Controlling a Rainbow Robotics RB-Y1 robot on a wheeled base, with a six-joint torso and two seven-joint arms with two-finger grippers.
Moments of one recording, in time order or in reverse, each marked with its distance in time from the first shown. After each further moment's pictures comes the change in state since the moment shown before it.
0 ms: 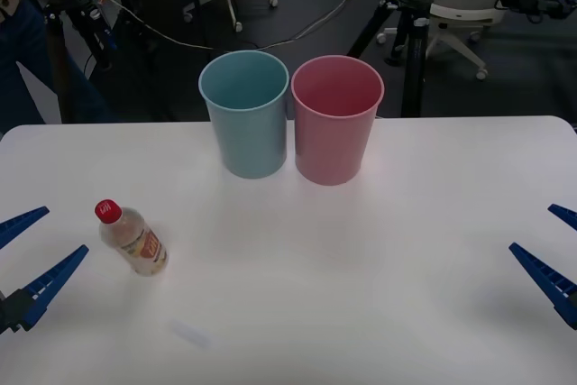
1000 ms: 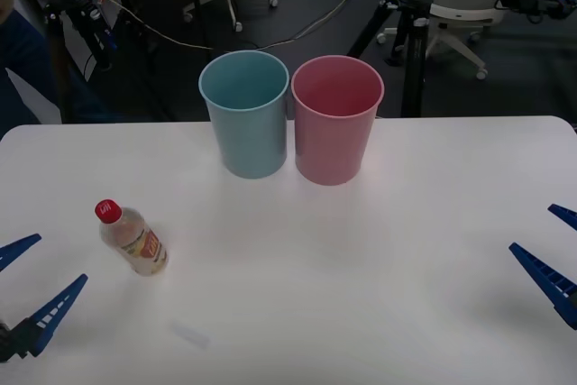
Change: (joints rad) right arm 0.000 0.000 0.000 0.000 0.000 0.000 0.000; left arm 0.040 0.057 -0.094 0.175 0.118 0.041 -0.341
